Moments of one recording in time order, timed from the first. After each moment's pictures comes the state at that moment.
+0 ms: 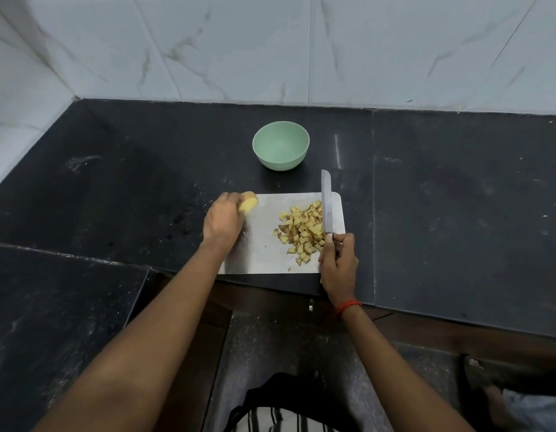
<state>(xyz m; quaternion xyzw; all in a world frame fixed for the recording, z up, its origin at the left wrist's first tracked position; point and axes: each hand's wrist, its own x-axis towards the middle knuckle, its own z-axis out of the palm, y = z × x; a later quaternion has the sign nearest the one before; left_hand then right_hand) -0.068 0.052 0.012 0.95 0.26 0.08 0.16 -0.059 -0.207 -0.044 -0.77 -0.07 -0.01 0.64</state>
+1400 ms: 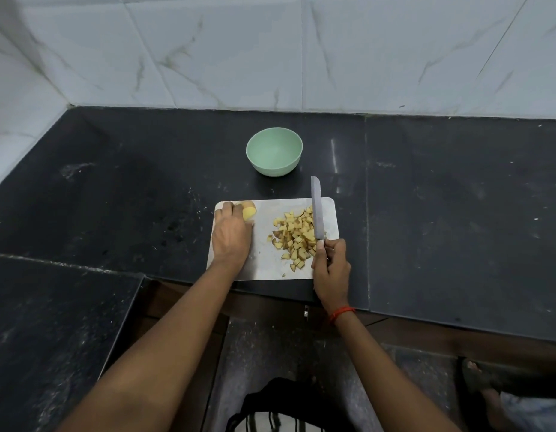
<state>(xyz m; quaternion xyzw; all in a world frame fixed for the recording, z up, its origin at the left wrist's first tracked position) -0.065 0.017 -0.010 0.95 0.29 0.09 0.12 -0.060 -0.206 -0.043 -0.77 -0.09 -0.02 0.63</state>
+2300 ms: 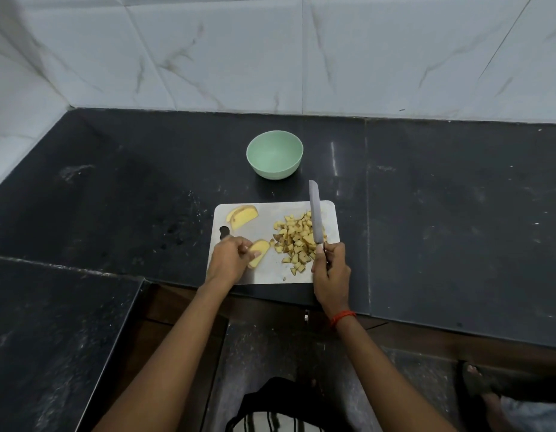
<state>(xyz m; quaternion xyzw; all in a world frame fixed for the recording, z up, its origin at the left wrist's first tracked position) -0.109 0.015 -0.014 0.89 0.29 0.01 0.35 -0.060 -0.207 -0.039 -0.77 -0.10 -0.02 0.63</state>
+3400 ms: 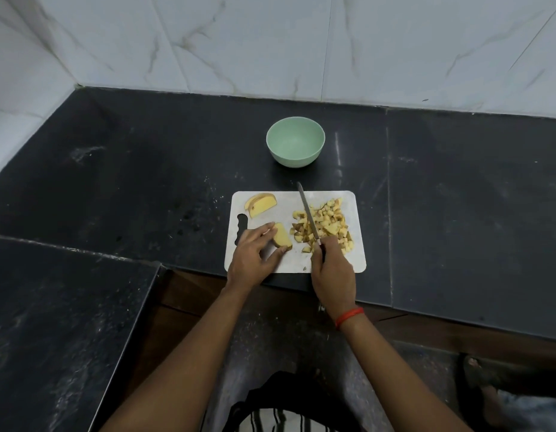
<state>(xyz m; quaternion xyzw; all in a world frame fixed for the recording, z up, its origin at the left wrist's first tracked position) -0.133 0.012 -0.049 0.92 0.13 0.17 0.34 -0.090 -0.176 -0.022 -0.89 -0.17 -0.03 0.42</state>
